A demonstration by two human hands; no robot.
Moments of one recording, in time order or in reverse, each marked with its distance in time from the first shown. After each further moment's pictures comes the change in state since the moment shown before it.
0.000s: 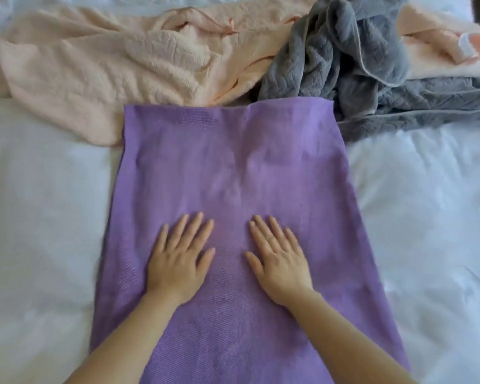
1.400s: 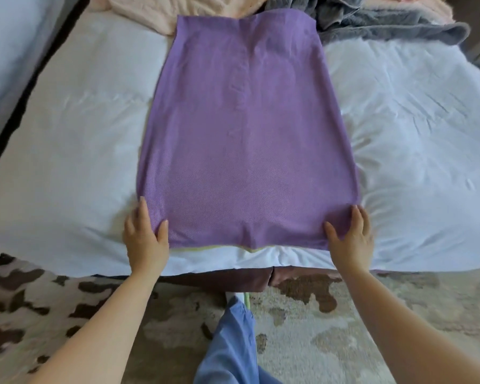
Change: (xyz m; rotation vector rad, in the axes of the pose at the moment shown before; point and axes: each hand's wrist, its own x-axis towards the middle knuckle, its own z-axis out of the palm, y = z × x) left_hand -0.416 0.062 0.089 -0.606 0.399 -0.640; right_hand -0.410 0.048 0.092 0.448 0.425 0.587
